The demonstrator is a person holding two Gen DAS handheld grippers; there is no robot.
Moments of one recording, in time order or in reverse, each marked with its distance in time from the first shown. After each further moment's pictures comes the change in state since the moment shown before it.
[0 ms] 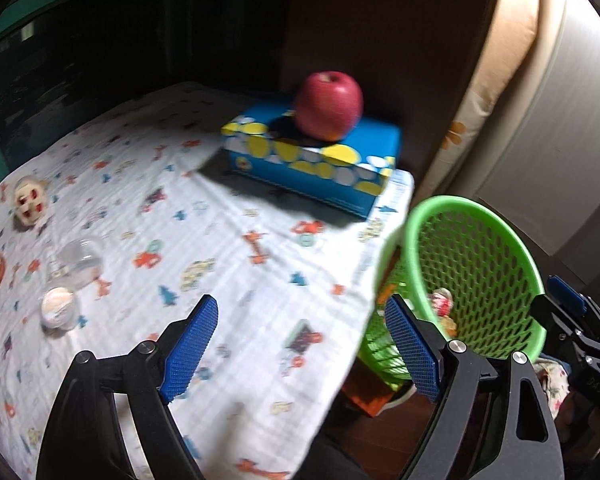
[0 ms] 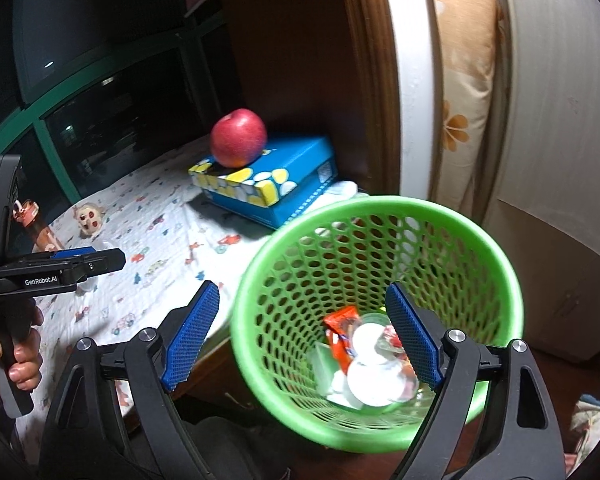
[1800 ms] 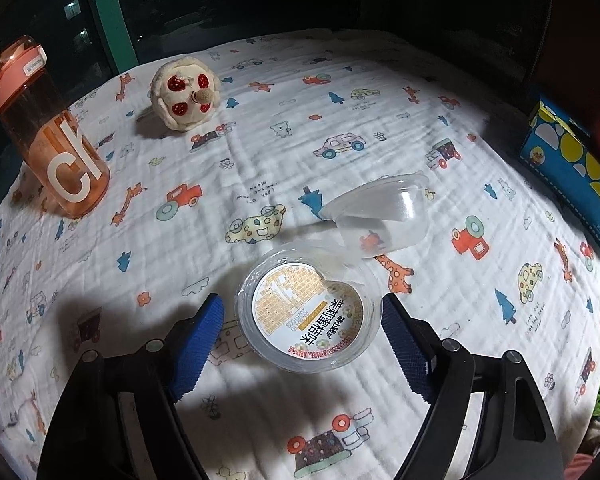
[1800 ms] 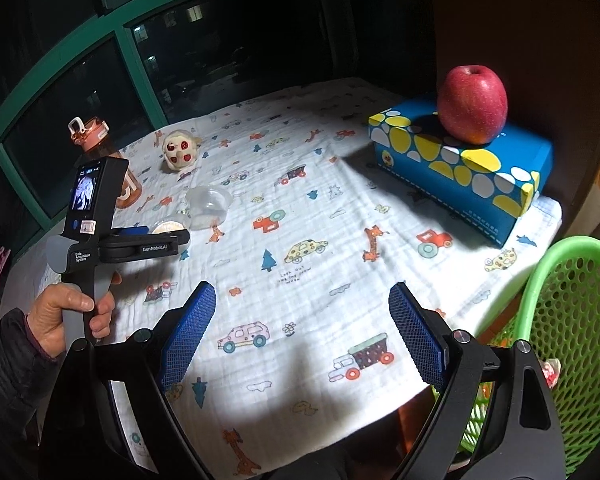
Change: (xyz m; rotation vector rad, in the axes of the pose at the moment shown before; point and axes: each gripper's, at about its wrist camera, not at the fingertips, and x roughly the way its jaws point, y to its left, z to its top) left arm 0.076 0.248 -0.026 -0.246 0.105 0.333; right arm 0.105 0.190 0.008 -0.228 0.173 0.261
